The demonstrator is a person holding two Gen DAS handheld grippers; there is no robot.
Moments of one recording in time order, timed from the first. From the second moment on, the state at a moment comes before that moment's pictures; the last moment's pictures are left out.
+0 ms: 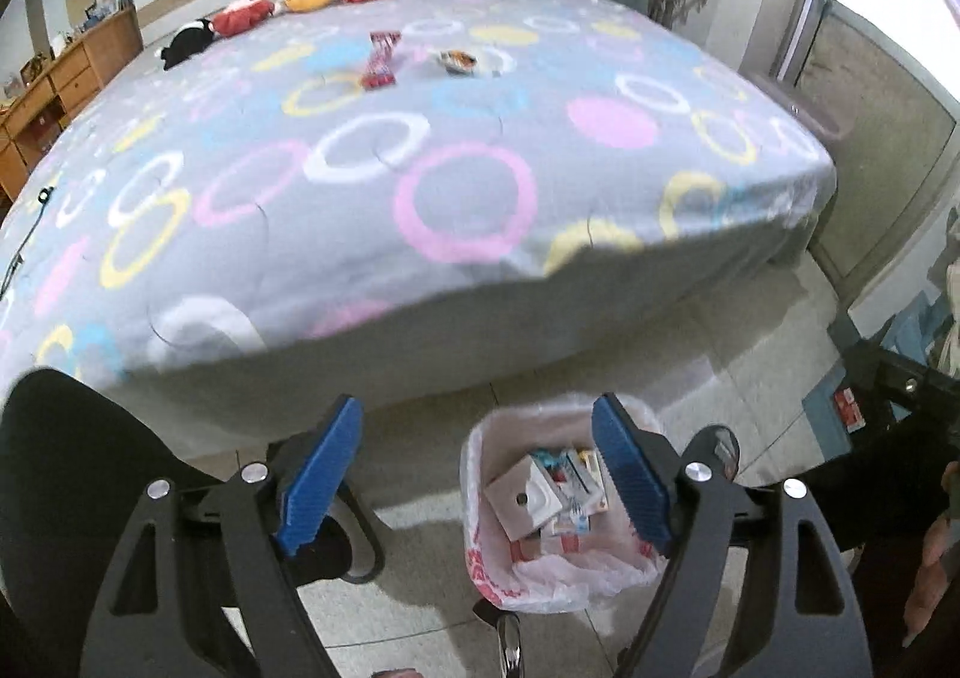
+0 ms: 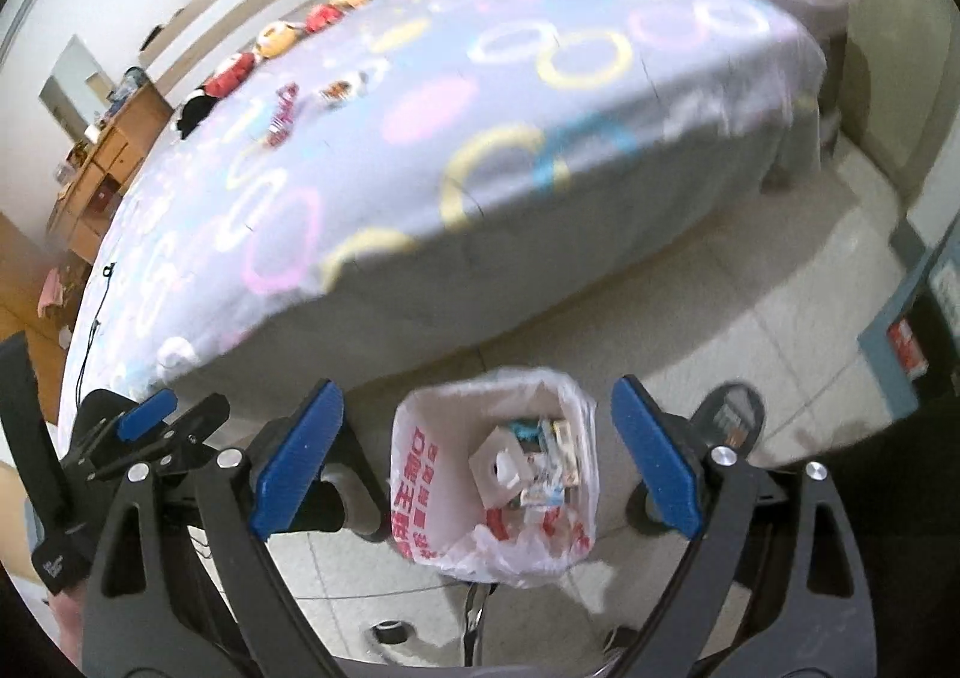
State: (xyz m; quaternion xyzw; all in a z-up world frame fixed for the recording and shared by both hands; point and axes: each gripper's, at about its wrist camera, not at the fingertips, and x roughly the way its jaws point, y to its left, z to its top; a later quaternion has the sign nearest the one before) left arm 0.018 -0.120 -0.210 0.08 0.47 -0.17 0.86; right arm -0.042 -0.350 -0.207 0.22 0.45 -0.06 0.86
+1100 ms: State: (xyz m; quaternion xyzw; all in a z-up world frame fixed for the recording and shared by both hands) left arm 0.244 -0.070 -0.069 0.05 0.39 -0.11 0.91; right arm 0.196 -0.297 -0.032 0.07 0.40 0.02 0.91
